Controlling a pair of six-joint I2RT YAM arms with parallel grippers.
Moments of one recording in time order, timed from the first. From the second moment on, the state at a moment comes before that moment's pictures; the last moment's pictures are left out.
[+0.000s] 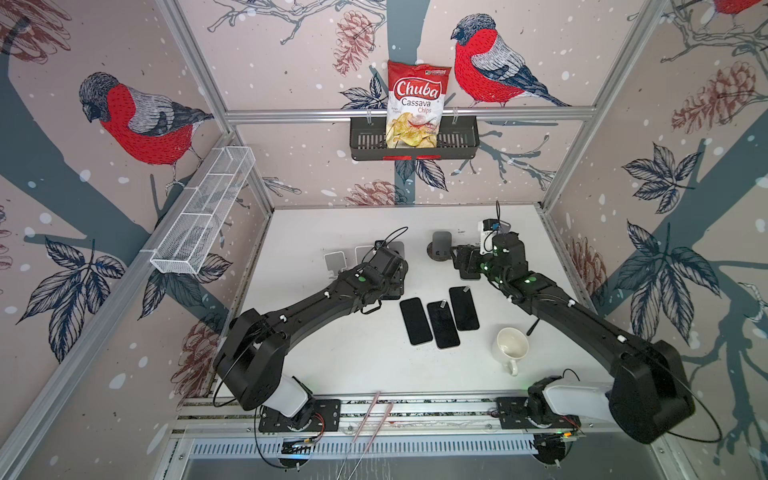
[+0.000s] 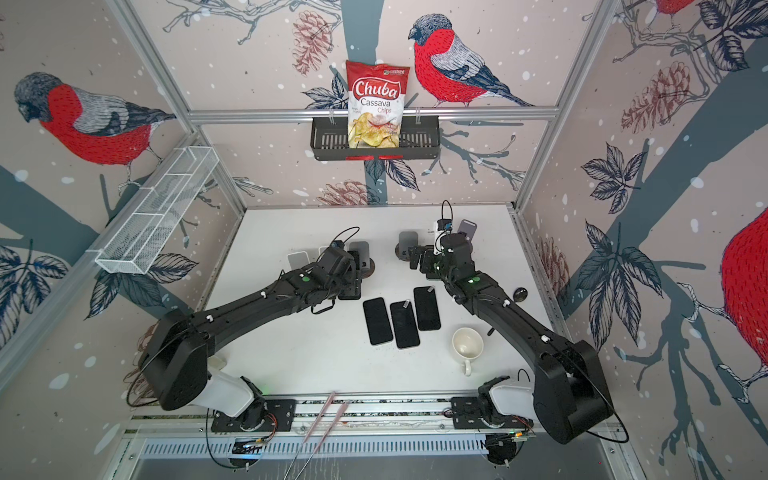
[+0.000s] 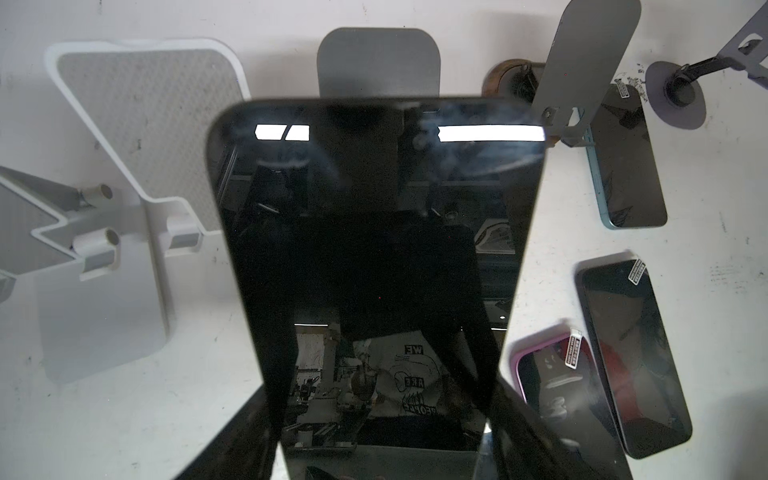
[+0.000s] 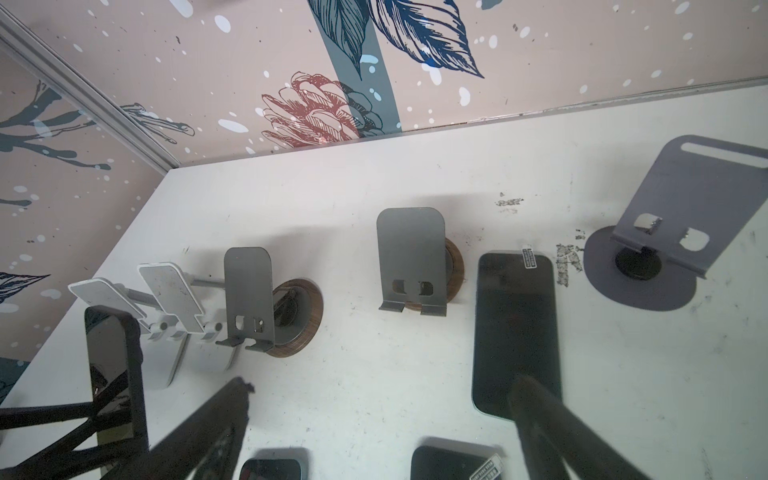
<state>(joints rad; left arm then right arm) -0.72 1.50 1.04 -0.44 -0.22 -0.58 0.46 1.28 0.86 -0.05 -0.01 0.32</state>
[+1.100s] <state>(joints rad) -0.80 1.42 0.82 -0.47 -0.18 -0.81 0.48 1.23 0.84 -0.04 -0.01 0.32</state>
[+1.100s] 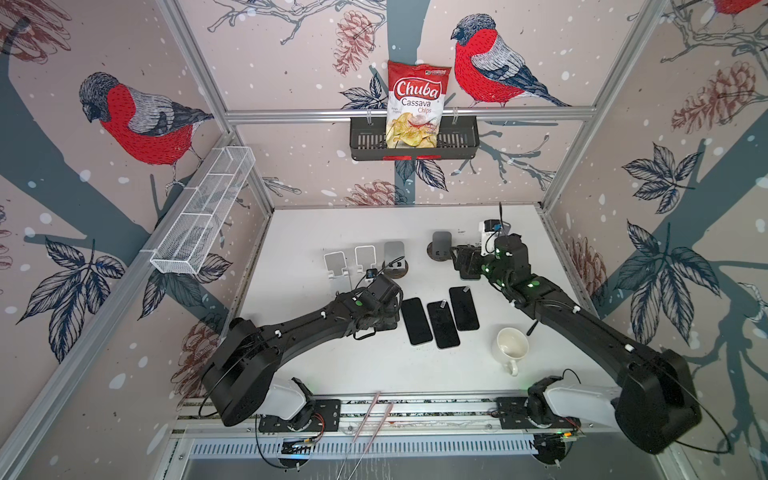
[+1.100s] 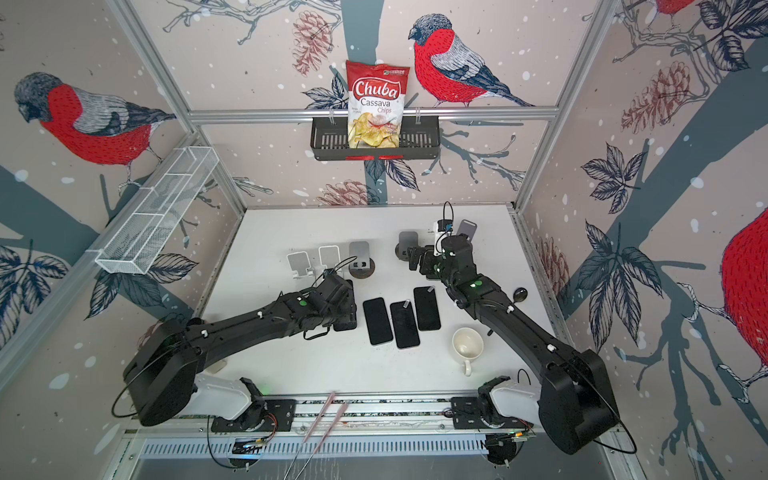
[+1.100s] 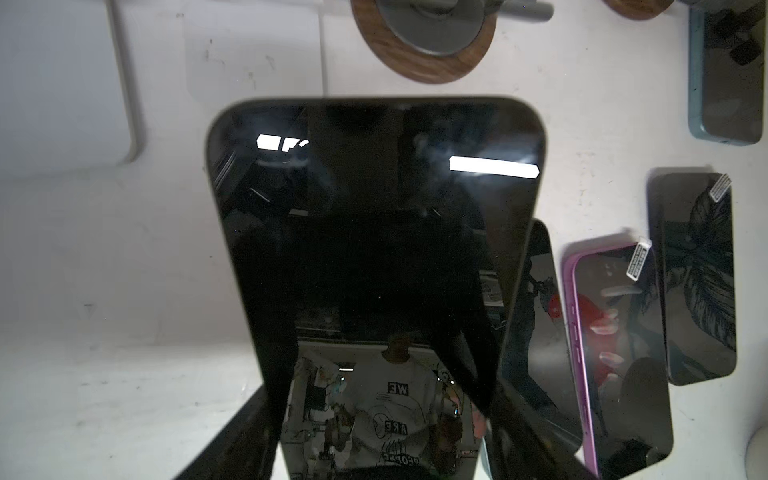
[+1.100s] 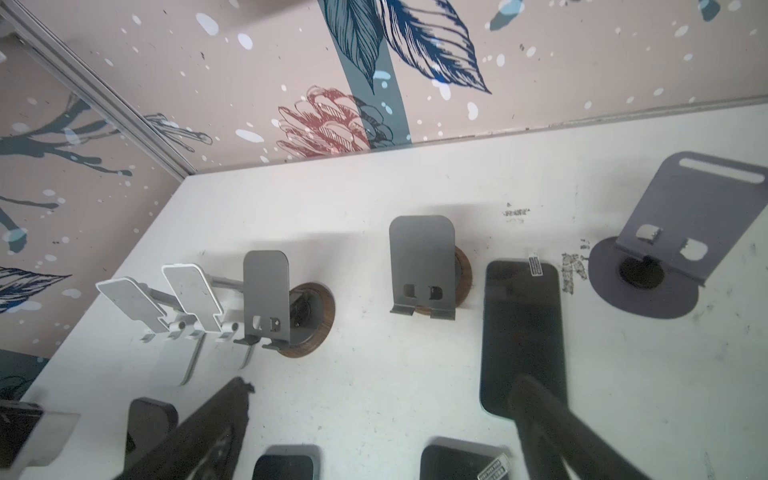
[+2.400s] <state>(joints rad) -0.81 1.66 0.93 -0.60 -0.08 -0.87 0.47 1.25 0.84 -0.03 -0.01 0.32</state>
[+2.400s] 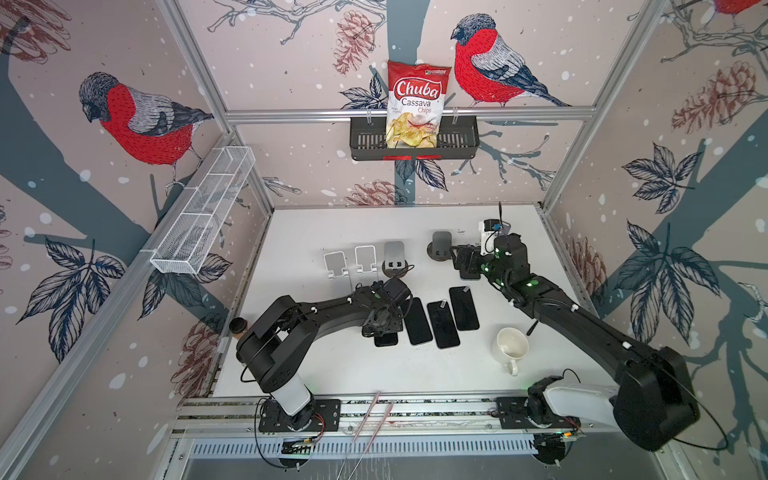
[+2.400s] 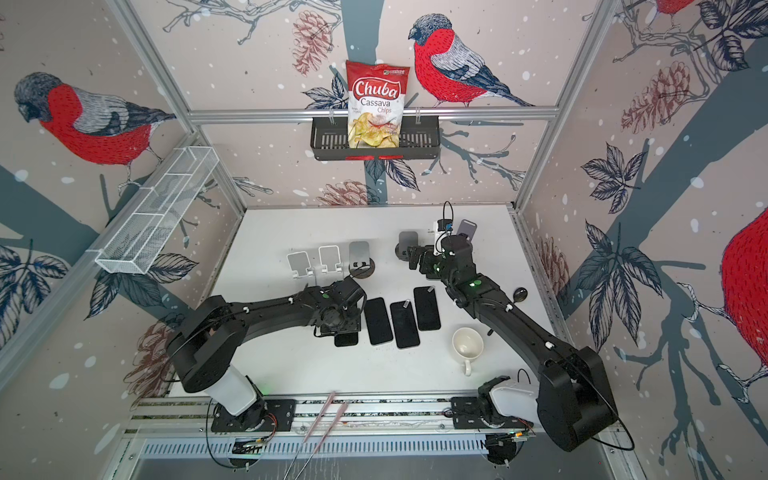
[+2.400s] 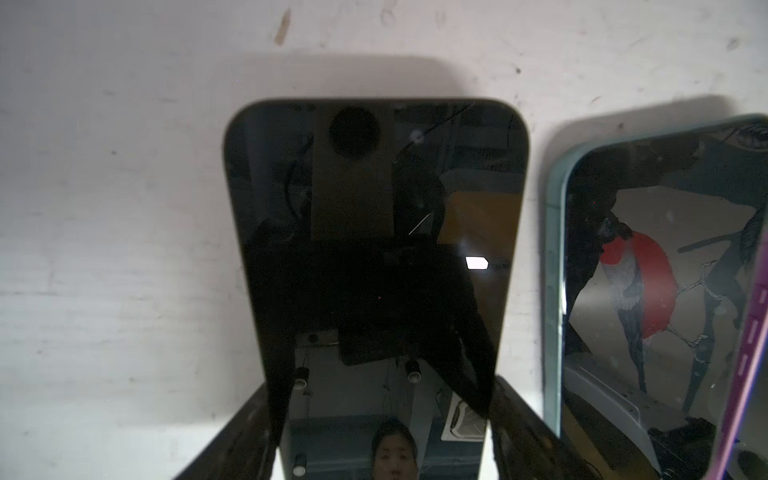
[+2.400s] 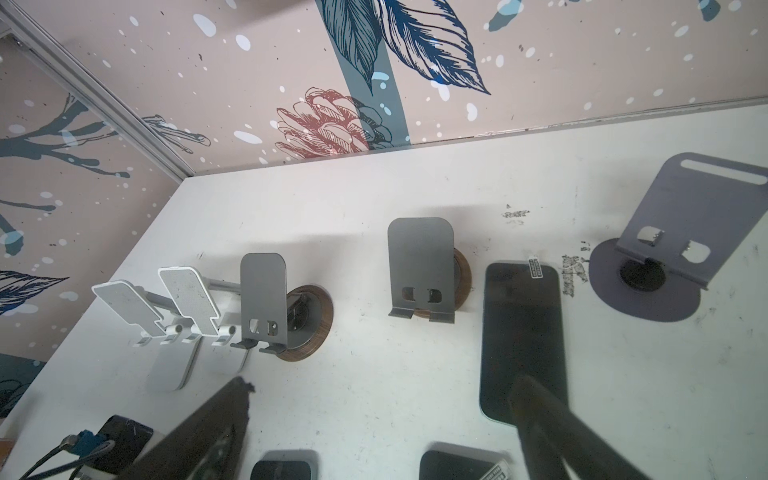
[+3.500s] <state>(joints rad) -0.81 1.73 0.98 -0.66 -0.08 -0.86 0.46 1.25 0.84 -0.03 -0.01 0.32</state>
